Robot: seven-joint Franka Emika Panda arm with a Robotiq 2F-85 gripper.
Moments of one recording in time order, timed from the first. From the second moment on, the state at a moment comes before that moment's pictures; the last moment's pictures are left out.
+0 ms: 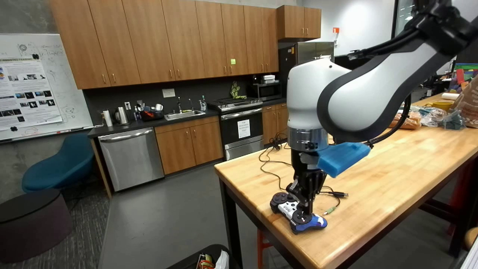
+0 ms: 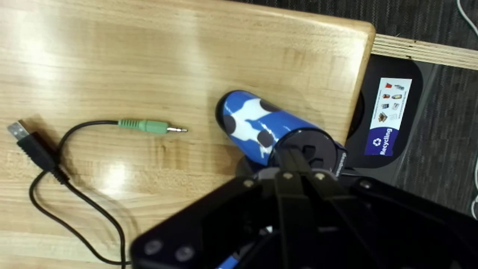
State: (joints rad) arm 0.26 -0.31 0.33 -2.66 0.16 2.38 0.40
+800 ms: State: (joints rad) arm 0.26 -0.31 0.33 -2.66 0.16 2.37 0.40
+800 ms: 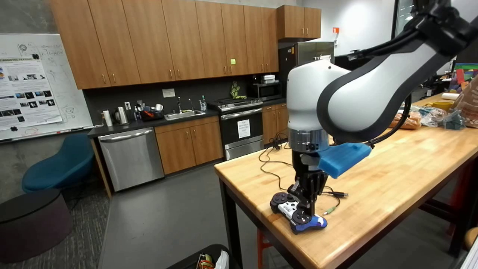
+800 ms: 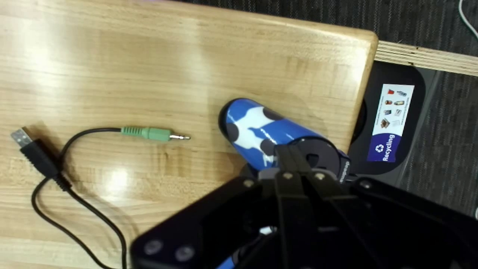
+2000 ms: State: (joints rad) arm 0.25 -0.34 0.34 -2.61 0.07 2.40 0.41
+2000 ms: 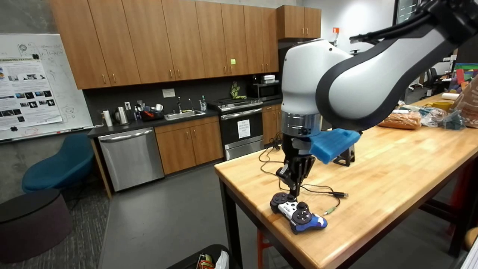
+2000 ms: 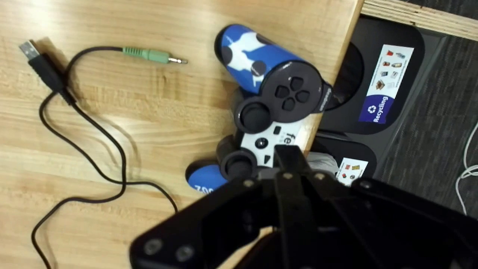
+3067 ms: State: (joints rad) arm 0.19 -0.12 0.36 -2.45 -0.24 2.44 0.57
